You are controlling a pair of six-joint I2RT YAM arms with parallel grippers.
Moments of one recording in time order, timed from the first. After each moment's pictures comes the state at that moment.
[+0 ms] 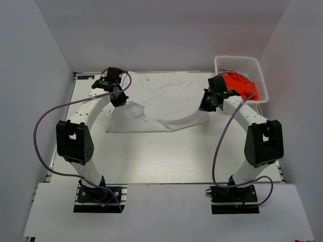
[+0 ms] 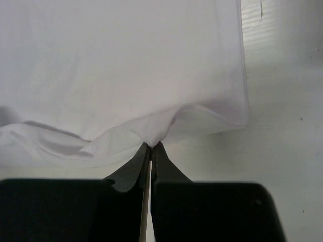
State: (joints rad) left arm -0.24 1.72 1.50 -0.80 -0.15 -0.71; right arm 0.29 1.65 1.25 -0.53 -0.04 0.51
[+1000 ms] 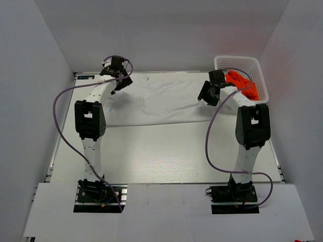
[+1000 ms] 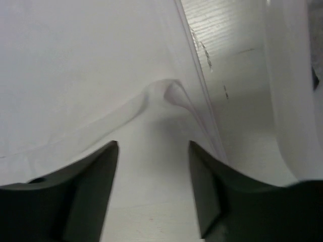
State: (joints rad) left arm -0.17 2.19 1.95 -0.68 -0.30 -0.64; right arm 0.21 1.97 1.51 -0.51 0.04 0.55
